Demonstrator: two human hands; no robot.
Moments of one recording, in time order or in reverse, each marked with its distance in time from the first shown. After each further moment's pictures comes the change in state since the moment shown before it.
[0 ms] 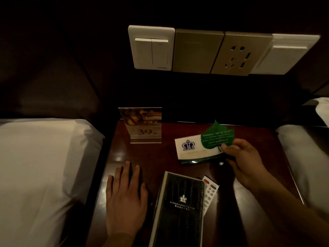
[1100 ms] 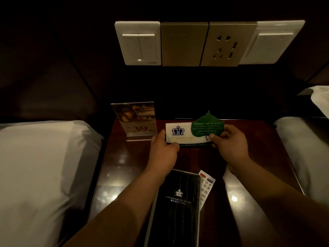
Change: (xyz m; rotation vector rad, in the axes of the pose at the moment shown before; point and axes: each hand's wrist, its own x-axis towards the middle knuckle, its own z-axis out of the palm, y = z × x) left_hand 0.089 0.114 -0.031 -1.079 -0.275 -0.204; right_hand 0.015 0.008 0.021 -0.376 0.087 -0.292
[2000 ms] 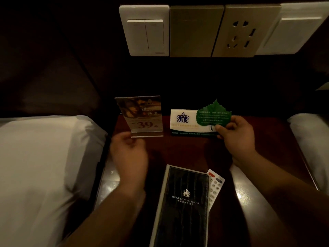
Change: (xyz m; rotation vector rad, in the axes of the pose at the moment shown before) left_hand -0.010 -0.025 -0.060 -0.136 0.585 -0.009; right_hand 0.018 0.003 0.015 -0.041 0.061 -0.068
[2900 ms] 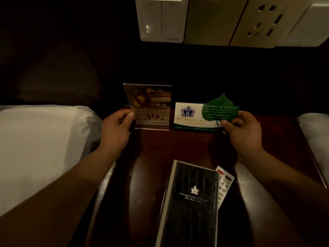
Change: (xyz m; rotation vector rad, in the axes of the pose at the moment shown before) left_hand 0.089 -0.009 -0.023 0.066 -0.316 0.202; right_hand -0.005 -0.004 0.010 0.012 -0.006 -0.066
